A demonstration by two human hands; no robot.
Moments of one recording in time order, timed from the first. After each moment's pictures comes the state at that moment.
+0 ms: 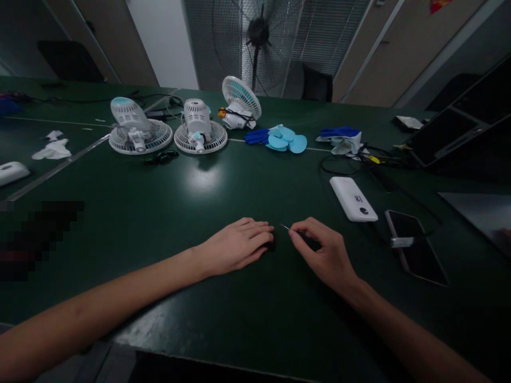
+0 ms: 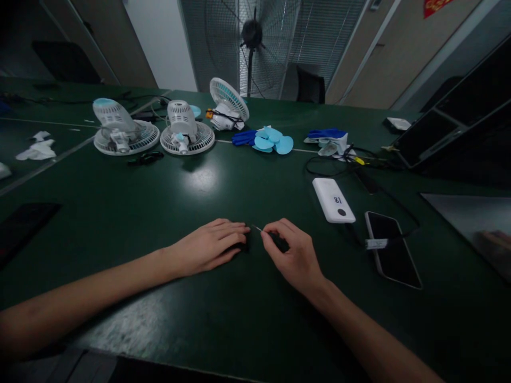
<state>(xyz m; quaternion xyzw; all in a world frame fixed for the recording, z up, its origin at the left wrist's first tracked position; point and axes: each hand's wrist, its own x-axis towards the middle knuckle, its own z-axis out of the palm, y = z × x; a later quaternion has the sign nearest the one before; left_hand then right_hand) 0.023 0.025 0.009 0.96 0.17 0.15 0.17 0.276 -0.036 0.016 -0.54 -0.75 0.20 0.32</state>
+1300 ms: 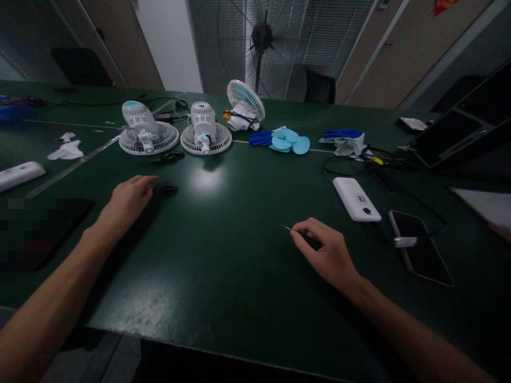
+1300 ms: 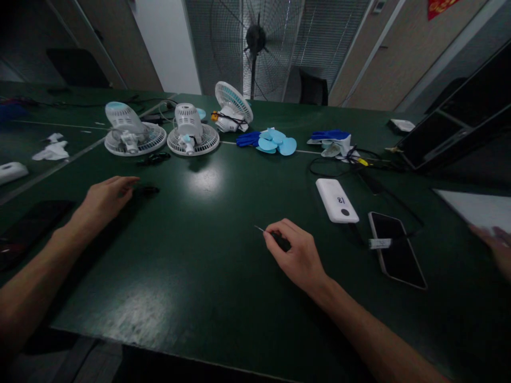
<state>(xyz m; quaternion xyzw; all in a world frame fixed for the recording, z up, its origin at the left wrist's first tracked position) -0.218 0.106 0.003 0.77 0.62 0.14 -0.03 0.277 -0.037 0.011 -0.53 -0.76 0.20 0.32</state>
